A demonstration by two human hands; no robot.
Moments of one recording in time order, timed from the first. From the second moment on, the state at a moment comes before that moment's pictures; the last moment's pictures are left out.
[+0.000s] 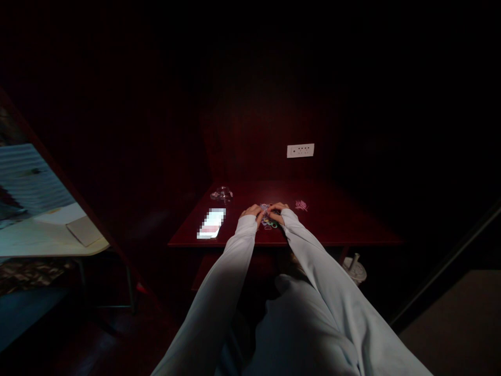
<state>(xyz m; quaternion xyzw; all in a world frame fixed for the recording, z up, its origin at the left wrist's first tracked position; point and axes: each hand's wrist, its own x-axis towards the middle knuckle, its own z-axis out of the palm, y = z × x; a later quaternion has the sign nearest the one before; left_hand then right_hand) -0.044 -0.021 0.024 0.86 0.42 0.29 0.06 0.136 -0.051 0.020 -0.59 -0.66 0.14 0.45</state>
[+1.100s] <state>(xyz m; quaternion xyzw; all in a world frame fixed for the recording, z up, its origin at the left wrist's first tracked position) -0.043 -0.026 0.024 0.86 0.41 0.30 0.08 0.140 -0.043 0.012 -0.57 -0.66 0.14 0.46</state>
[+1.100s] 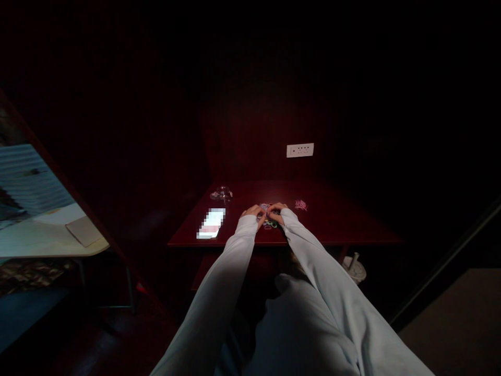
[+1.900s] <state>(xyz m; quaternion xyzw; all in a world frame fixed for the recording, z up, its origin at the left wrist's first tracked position) -0.043 -0.011 0.011 0.85 0.42 0.31 0.10 0.131 -0.053 0.016 -0.61 -0.64 0.15 0.44</state>
